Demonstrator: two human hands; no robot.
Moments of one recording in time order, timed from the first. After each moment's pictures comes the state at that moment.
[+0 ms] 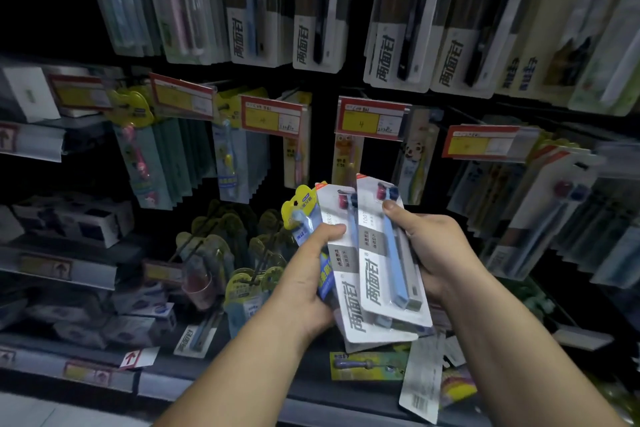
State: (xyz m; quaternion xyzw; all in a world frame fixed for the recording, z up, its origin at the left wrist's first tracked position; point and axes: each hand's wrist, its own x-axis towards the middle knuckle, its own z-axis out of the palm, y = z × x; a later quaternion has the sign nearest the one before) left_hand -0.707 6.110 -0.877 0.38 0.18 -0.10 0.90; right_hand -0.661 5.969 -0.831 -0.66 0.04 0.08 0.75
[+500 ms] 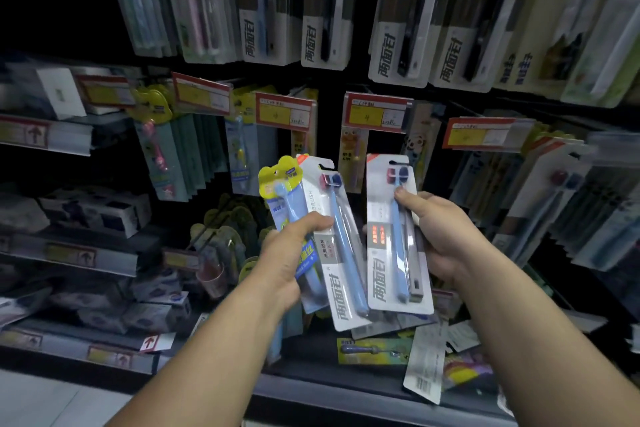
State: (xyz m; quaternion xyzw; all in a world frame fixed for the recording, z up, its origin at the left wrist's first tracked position) left_hand -0.719 6.151 -0.880 0.52 0.19 0.05 0.83; right_hand -0.663 5.962 -0.824 -0.66 0.01 0.13 0.74
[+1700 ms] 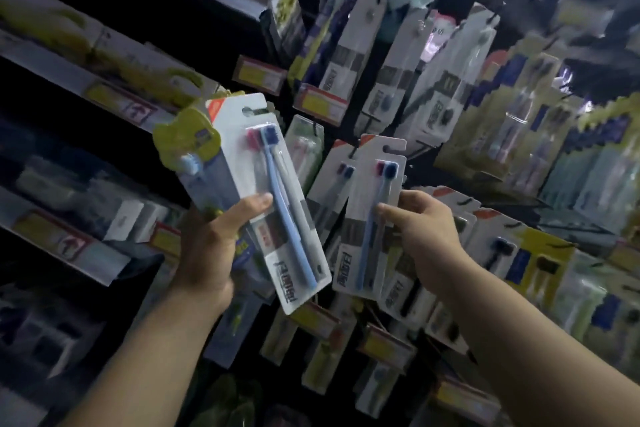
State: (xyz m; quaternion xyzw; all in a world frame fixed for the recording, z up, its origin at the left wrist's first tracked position) left_hand -0.736 6.298 -0.688 0.35 -0.13 0.41 0.83; right_hand -0.675 6.096 -0.564 -0.77 -0.25 -0.20 0.55
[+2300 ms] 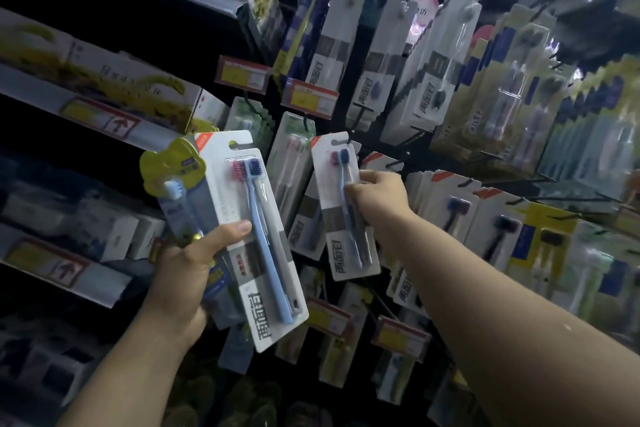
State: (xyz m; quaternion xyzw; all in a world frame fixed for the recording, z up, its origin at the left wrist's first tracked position) left_hand -0.753 6.318 -0.710 0.39 -0.12 0.38 0.83; right_hand -0.649 6.154 -0.558 -0.82 -0.22 -0.20 0.49
